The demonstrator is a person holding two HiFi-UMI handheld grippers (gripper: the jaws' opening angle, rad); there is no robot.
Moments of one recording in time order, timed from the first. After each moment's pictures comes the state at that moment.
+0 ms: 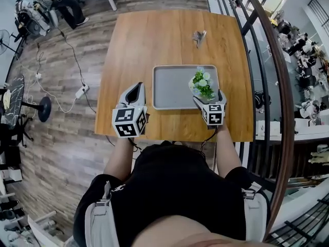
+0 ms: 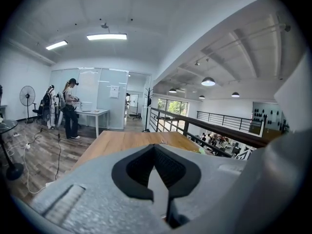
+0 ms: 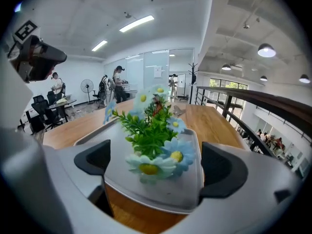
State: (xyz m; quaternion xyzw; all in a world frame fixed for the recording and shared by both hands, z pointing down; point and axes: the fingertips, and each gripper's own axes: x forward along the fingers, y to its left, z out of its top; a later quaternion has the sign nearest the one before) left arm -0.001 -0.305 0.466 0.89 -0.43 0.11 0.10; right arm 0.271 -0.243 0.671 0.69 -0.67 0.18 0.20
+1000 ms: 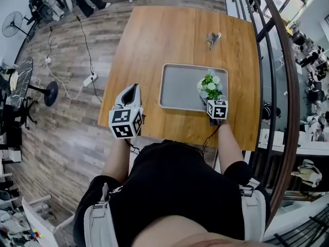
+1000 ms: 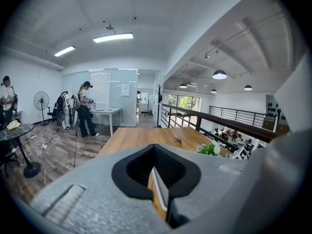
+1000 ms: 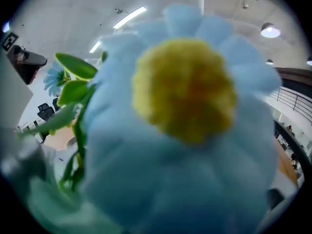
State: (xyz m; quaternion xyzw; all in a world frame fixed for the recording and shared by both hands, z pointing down) left arm -0.049 -0.310 0.476 0.85 -0.49 0.14 0.10; right arm 0.278 -0.287 0.732 0.65 -0.69 0.24 0.19
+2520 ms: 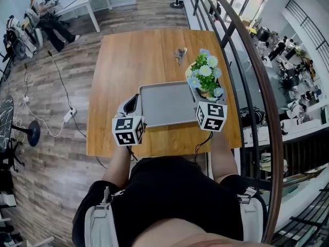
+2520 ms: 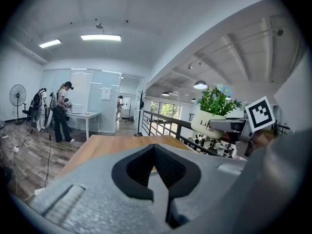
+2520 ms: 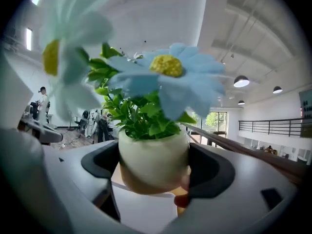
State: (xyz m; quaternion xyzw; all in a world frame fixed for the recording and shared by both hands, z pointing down) left arm 0.039 -0.318 0.460 0.91 -0.39 0.10 0.09; right arm 0.288 -0.258 0.428 0.78 -0.62 0.02 0.06
